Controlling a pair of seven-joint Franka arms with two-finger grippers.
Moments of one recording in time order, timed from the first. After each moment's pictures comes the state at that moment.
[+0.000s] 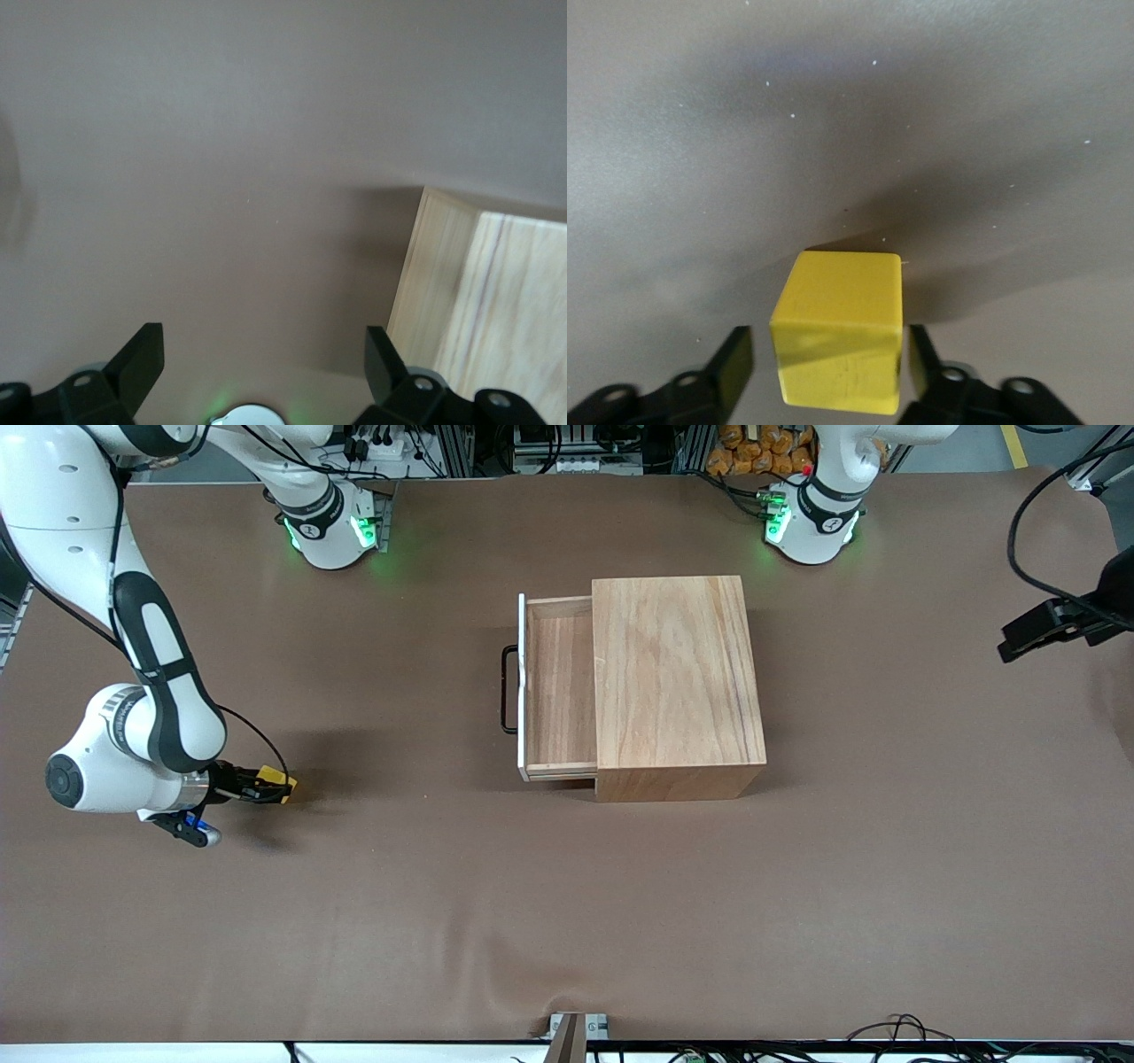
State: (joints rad) left arm -0.25 0.07 0.25 -1.39 0.01 1.38 -0.15; right arm -0.11 0.60 -0.02 -1.82 0.25 2.10 0.11
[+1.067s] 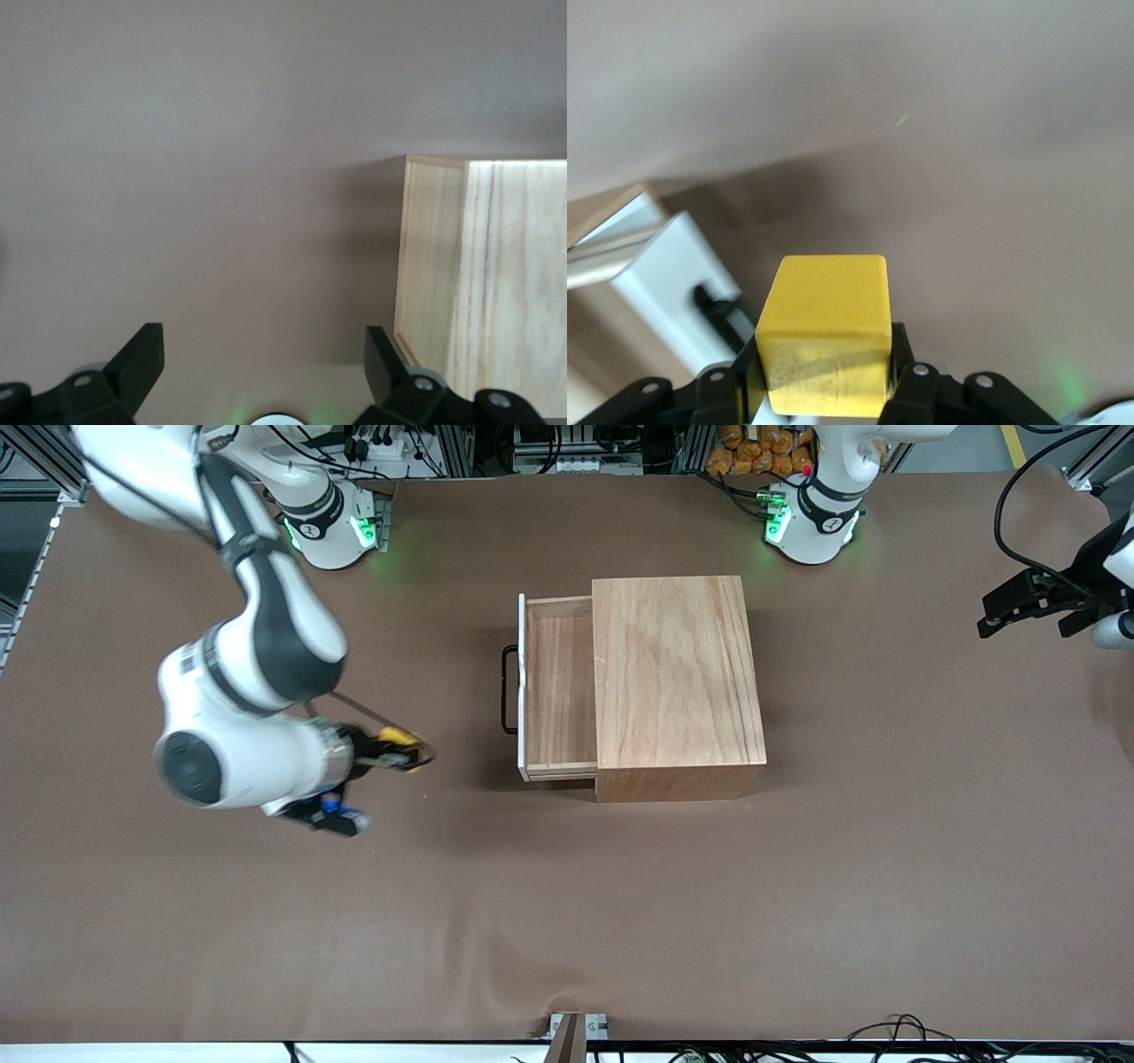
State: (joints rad) left arm -0.21 -0.06 0.18 -1.59 0.00 1.51 -0.04; right arm 0.19 0.56 0.24 -1.30 0.26 1.57 0.65
